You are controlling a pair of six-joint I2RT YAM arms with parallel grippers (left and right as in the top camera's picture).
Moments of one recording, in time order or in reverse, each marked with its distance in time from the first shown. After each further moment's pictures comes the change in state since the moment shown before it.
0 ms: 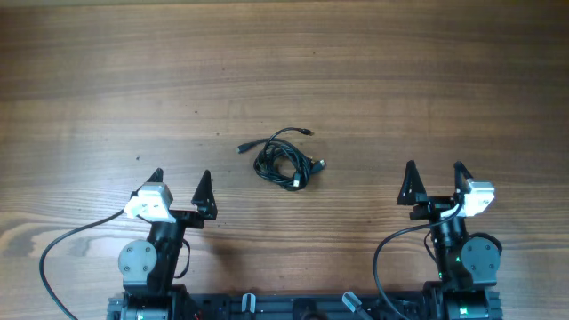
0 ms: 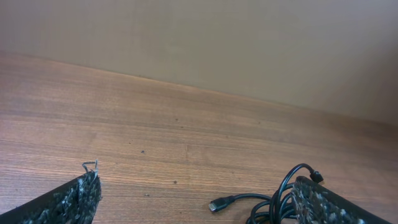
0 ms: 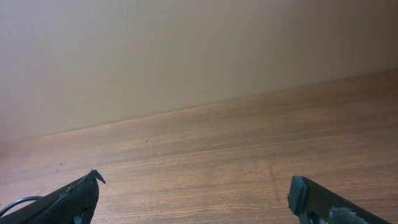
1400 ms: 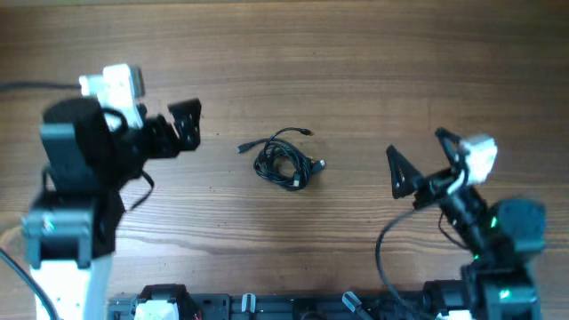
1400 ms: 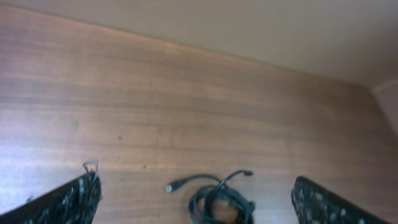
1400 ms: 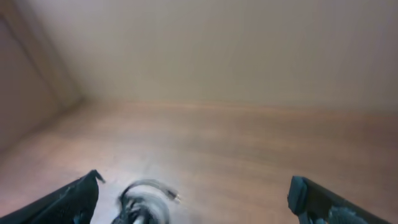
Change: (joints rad) left arm 0.000 1.023 1.276 -0.769 0.119 0.000; right arm -0.001 0.525 0.608 -0.258 -0.403 -0.084
